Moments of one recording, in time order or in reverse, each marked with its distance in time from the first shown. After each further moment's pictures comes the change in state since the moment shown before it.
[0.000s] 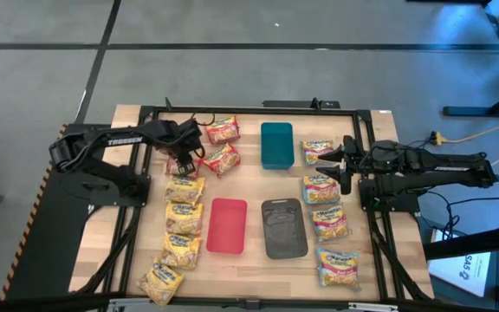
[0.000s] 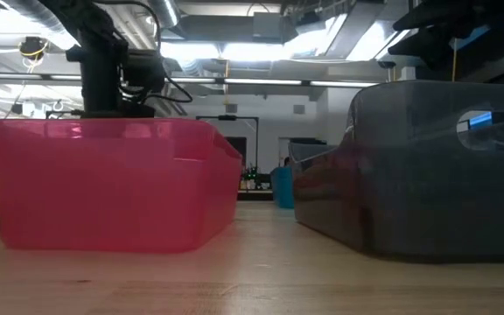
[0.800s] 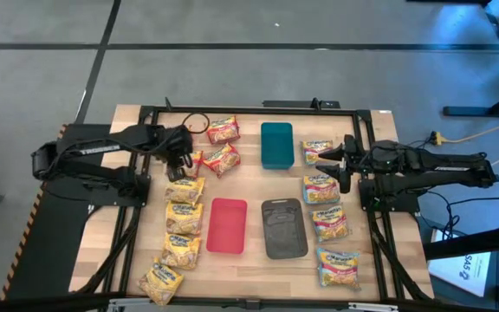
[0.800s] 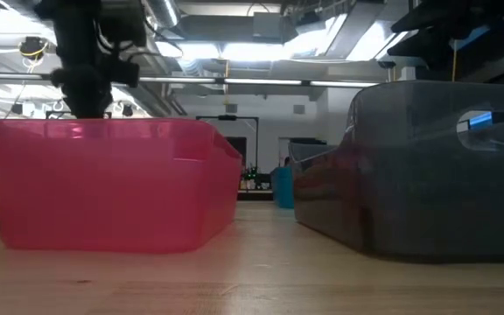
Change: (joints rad) left arm -0.169 -0.230 0.055 -0.193 -0.075 -0.069; right arm 0.000 0.000 0.000 0.000 0.036 0.002
